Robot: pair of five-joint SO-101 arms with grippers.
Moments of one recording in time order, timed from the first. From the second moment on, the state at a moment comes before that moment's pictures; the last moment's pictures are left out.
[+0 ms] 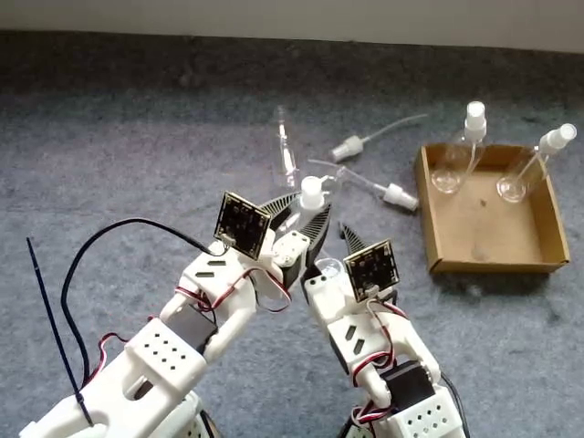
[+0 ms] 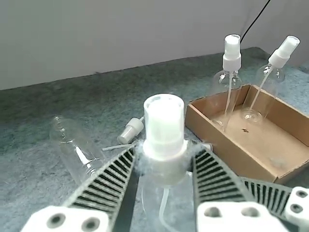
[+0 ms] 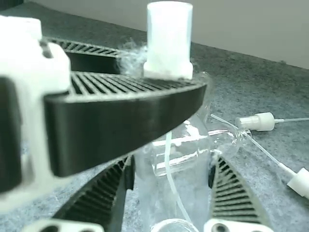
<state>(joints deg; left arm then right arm) 31.2 -52.4 76.3 -2.1 12.6 -28.8 -104.3 95.7 31.4 2.3</state>
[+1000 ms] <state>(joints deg) 19.6 -82.0 91.2 -0.6 12.6 -23.0 -104.3 95.7 30.6 2.2</state>
